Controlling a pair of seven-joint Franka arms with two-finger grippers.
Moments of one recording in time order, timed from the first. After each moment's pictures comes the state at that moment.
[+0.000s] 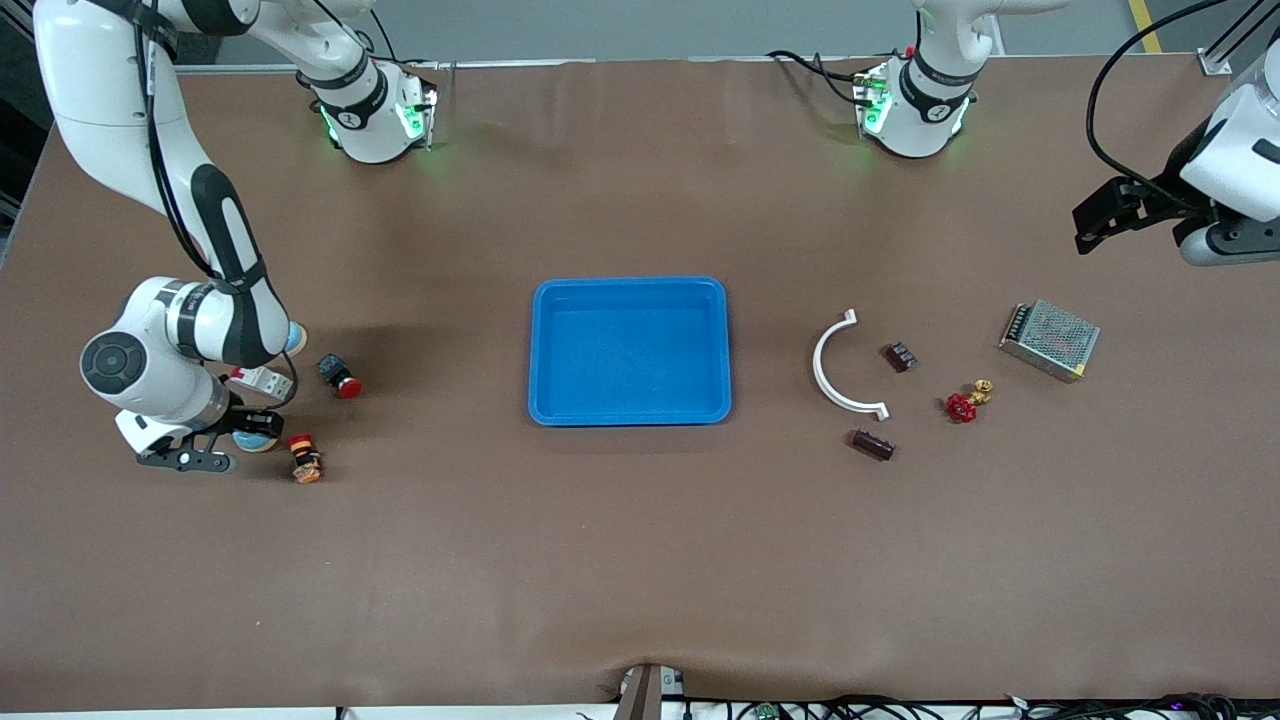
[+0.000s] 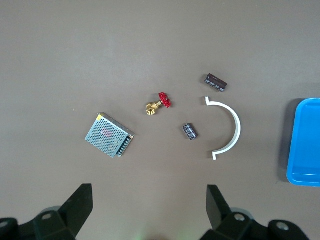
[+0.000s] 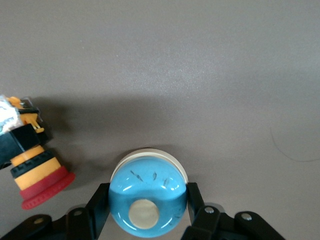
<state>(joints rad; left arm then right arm) -0.01 -0.03 -0.11 -1.56 0.08 1.50 -0.14 0.15 0.58 -0.32 -1.96 0.07 2.52 -0.09</state>
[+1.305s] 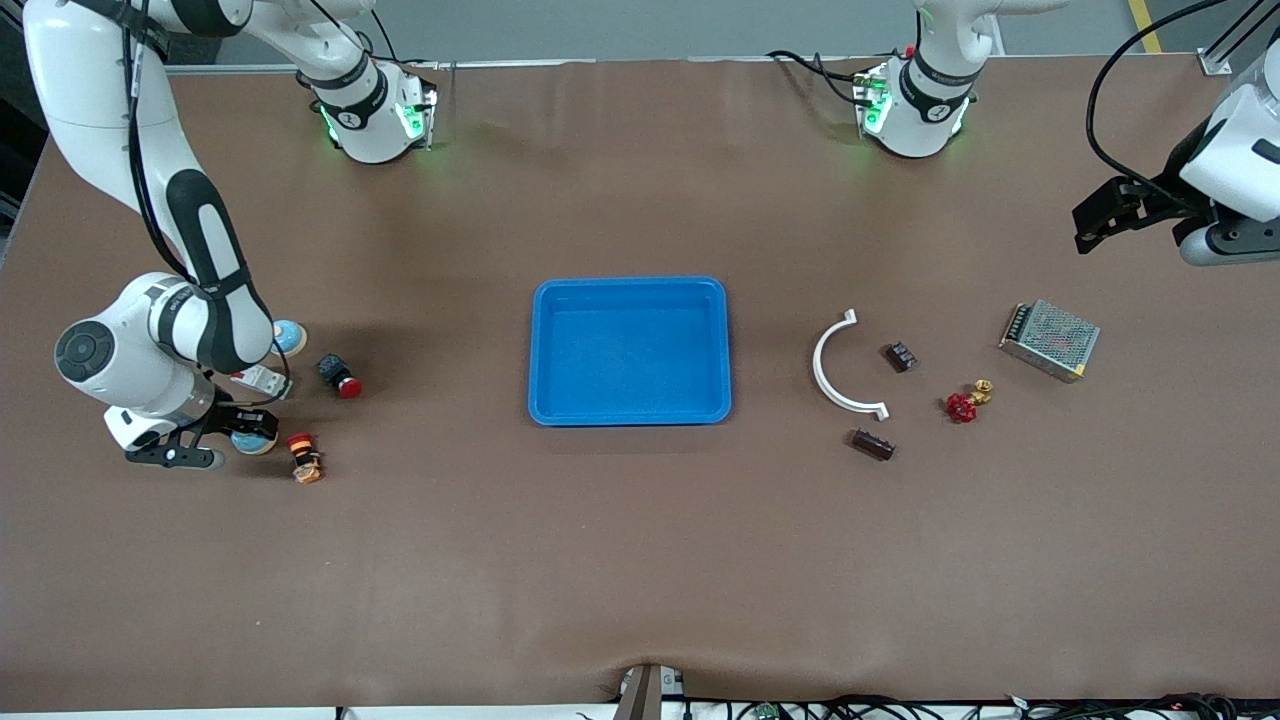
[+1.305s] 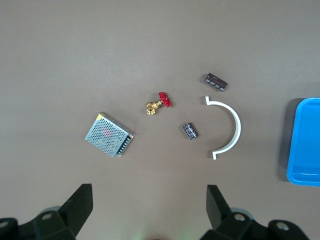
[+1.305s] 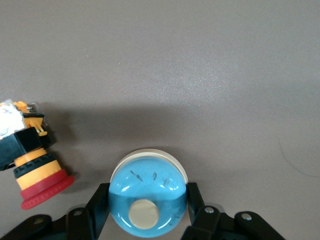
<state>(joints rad) -0.01 -0.03 -0.11 -1.56 0.08 1.50 -0.14 0.12 0.58 -0.31 -1.98 0.24 2.57 -0.27</state>
